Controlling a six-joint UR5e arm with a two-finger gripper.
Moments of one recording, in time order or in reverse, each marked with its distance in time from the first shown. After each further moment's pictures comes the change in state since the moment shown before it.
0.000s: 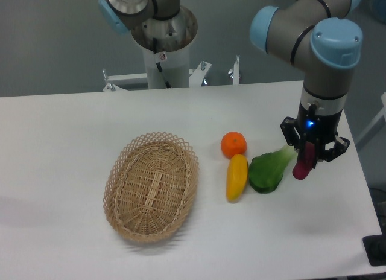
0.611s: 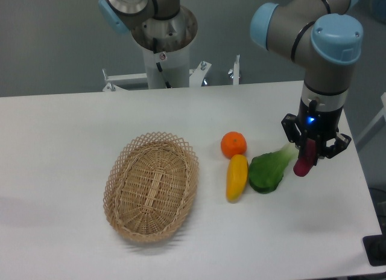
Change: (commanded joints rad) arm 0.058 0.020 0.005 -0.002 -0.005 0.115
